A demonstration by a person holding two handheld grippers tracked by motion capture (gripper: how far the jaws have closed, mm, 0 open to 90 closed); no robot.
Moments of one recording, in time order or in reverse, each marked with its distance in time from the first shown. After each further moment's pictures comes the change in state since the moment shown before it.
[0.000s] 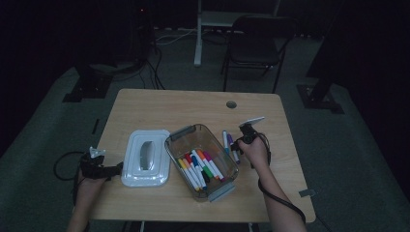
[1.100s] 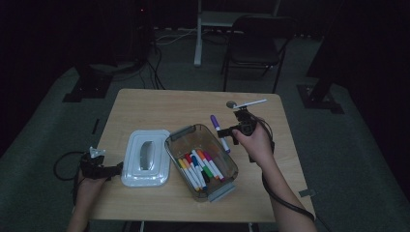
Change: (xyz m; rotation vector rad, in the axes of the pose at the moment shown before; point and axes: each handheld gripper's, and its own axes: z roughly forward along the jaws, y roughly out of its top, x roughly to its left) left arm 0.000 0.000 0.000 -0.001 0.001 0.000; right arm 0.104 -0.010 -0.114 -0.166 0.227 -0.279
